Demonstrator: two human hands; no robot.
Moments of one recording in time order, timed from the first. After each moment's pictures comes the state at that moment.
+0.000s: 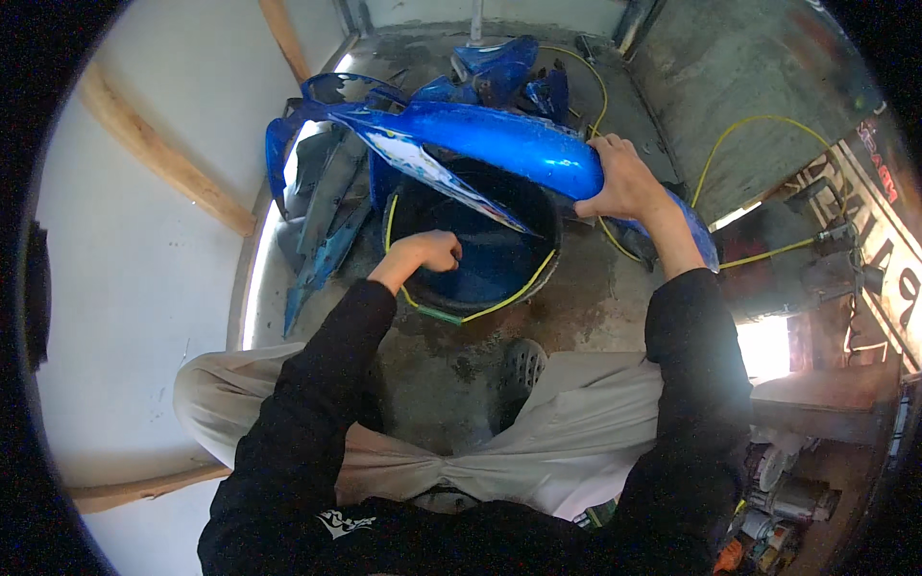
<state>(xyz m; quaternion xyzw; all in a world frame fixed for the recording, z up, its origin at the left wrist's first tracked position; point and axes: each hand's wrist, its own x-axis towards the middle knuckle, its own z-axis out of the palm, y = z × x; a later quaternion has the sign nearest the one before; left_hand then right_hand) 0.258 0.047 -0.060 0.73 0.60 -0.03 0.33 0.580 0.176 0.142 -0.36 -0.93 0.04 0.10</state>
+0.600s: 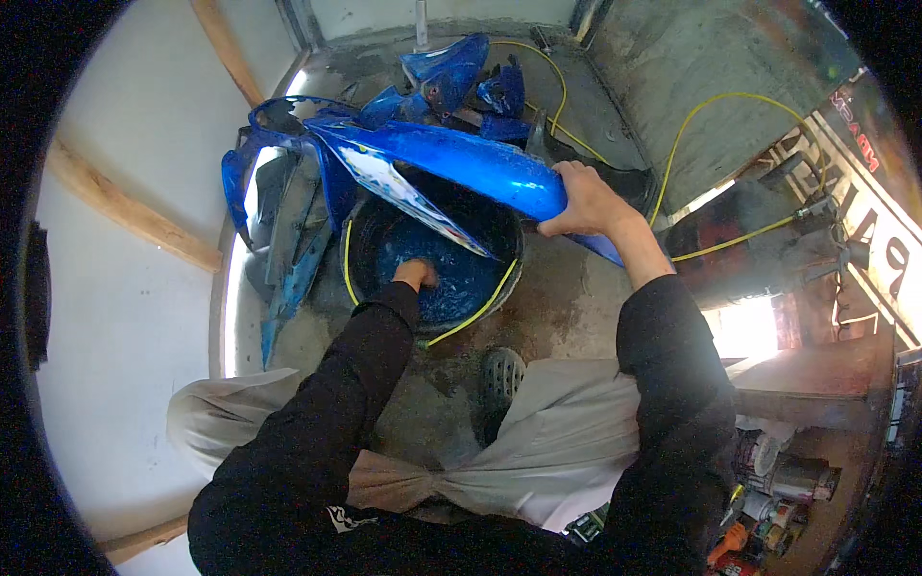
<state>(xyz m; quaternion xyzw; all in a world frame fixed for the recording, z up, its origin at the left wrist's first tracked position) 0.305 0.106 -0.194 0.59 0.70 -0.09 0.38 0.619 0.181 0.109 -0.44 -0.88 0.14 0.05</state>
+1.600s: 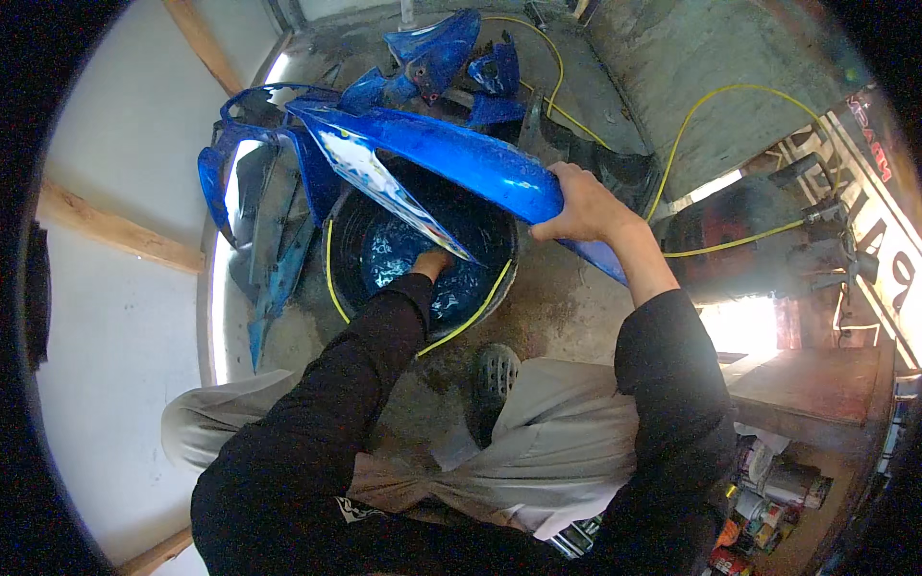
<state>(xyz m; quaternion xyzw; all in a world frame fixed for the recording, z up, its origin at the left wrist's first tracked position) 0.368 0.145 -0.297 0.66 0.66 0.02 0.35 0.620 0.185 0.102 -0.49 -0.84 0.22 -0.01</state>
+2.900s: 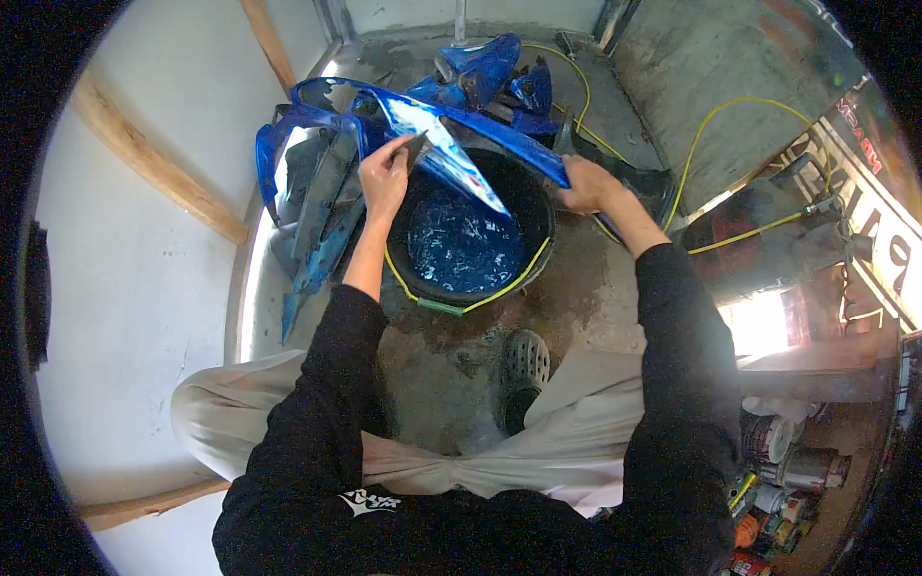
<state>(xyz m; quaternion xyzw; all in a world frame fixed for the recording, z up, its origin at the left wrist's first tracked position) 0.212 0.082 -0.016 0.49 0.53 0.69 0.10 0.579 0.208 0.049 -0.37 -0.93 0.05 0.04</state>
